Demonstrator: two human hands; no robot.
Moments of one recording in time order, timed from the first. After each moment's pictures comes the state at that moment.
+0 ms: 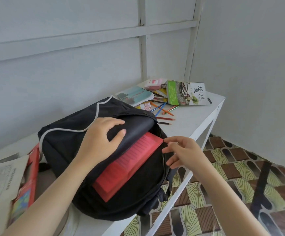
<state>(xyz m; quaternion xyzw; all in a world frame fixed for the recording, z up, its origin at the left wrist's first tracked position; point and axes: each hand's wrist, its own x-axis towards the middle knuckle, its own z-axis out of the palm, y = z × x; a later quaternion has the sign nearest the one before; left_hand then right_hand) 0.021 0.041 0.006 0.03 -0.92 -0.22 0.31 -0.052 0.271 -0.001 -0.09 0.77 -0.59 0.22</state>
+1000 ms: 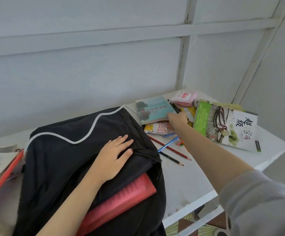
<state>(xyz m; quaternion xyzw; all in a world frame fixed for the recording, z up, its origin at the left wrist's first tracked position) -0.098 0.040 -0.059 0.23 -0.93 -0.23 0.14 -0.353 0.104 -0.036 -0.06 0.78 -0.58 0.22</state>
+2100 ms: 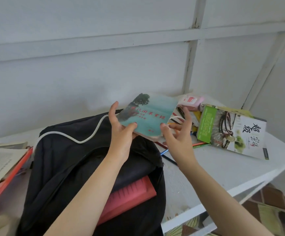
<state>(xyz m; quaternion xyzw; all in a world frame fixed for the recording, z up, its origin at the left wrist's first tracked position) -0.152 0.072 0.006 0.22 -0.54 -0.69 0.44 -0.251 0.177 -0.009 -0.31 0.62 -0.71 0.13</state>
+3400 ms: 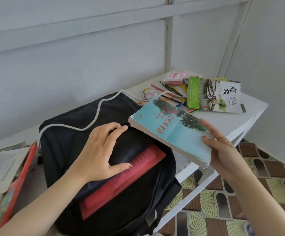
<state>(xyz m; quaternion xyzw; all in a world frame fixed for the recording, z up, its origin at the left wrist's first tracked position) -0.007 0.050 -0.015 0.01 -0.98 -0.03 0.20 -0.202 0.309 -0.037 -0.12 0.45 -0.81 0.35</state>
